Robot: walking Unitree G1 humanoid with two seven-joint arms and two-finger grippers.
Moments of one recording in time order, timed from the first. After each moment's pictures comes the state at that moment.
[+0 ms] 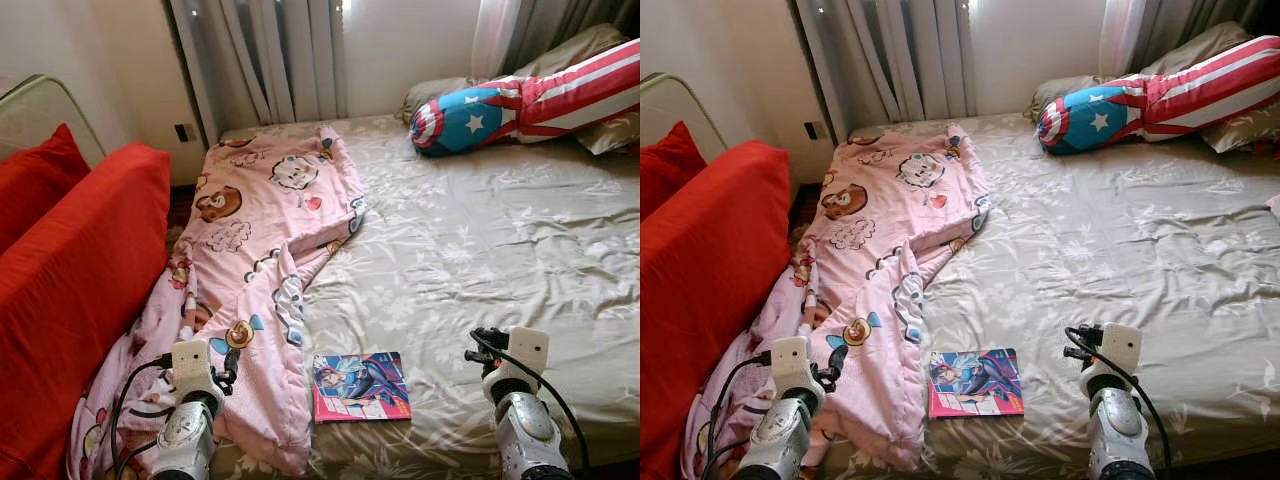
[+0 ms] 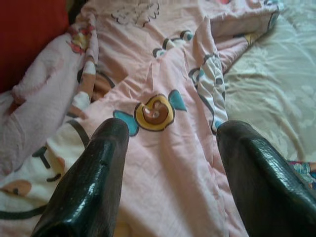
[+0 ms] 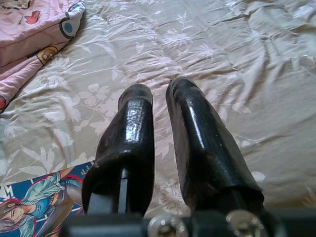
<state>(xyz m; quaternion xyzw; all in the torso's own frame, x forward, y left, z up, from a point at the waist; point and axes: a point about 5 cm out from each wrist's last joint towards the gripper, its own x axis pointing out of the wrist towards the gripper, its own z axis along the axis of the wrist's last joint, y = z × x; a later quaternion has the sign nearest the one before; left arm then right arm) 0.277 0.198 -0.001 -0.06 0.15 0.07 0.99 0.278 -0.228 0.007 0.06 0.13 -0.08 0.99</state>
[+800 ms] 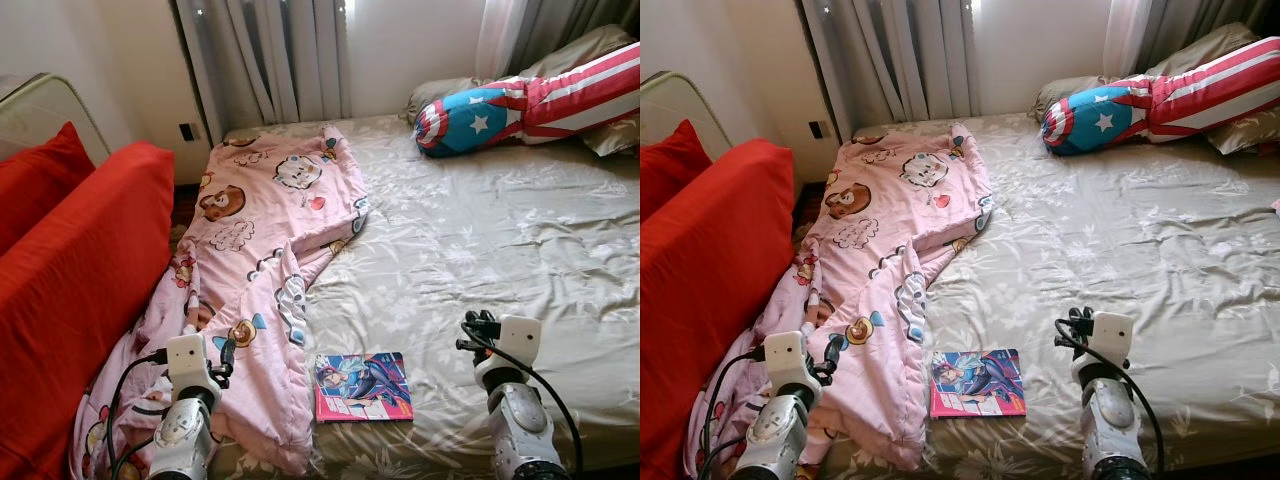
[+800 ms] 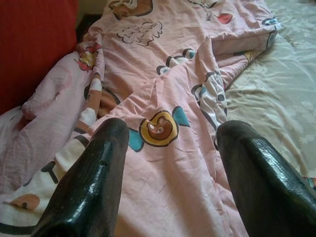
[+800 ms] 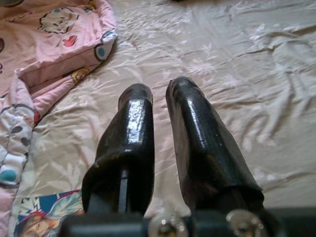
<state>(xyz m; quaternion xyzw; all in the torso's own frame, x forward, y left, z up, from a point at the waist) 0.276 0.199 0.005 -0.05 0.12 0.07 0.99 0.284 -0.211 0.018 0.05 0.08 -0.04 0.99</state>
